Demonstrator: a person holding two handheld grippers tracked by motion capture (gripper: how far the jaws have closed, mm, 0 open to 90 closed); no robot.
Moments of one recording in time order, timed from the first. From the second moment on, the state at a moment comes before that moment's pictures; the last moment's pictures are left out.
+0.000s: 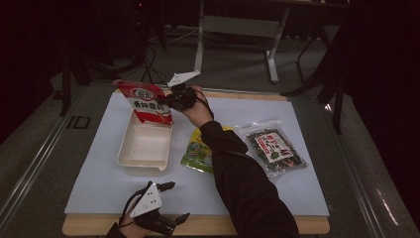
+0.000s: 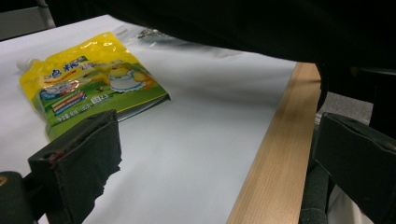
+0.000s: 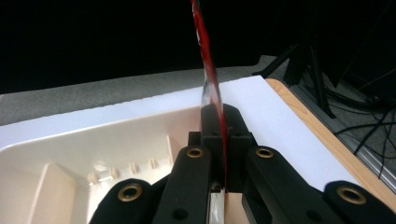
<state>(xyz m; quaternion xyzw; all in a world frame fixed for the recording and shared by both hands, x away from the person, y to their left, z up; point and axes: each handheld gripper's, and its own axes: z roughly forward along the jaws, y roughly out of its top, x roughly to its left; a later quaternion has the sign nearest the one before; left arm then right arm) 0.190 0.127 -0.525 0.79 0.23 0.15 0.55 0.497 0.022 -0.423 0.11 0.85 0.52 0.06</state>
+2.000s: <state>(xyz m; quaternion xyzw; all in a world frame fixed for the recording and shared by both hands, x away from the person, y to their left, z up) 0.198 0.117 -0.528 0.79 0.23 0.14 0.54 0.438 -0.132 -0.418 0.19 0.86 0.45 0.11</state>
